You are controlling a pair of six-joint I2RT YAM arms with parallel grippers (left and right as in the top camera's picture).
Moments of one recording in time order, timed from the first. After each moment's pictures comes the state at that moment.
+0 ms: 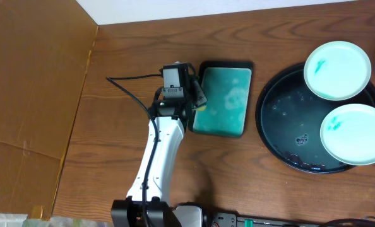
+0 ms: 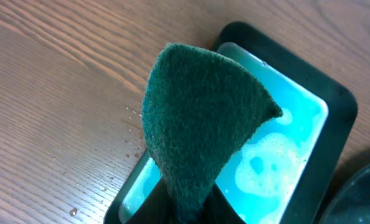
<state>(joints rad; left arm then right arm) 0.03 1.40 1.04 -0.60 -0.10 -0.42 -0.50 1.74 1.21 -0.44 -0.42 0.05</state>
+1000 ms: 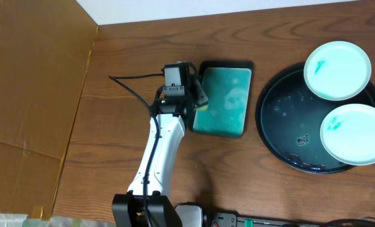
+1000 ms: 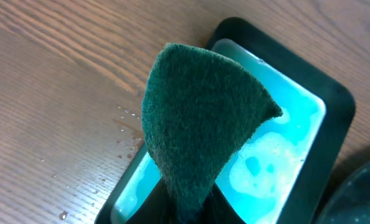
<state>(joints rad) 0.03 1.42 1.04 -0.58 -0.08 -0.43 -0.39 1.77 1.36 -0.59 -0.33 0.08</state>
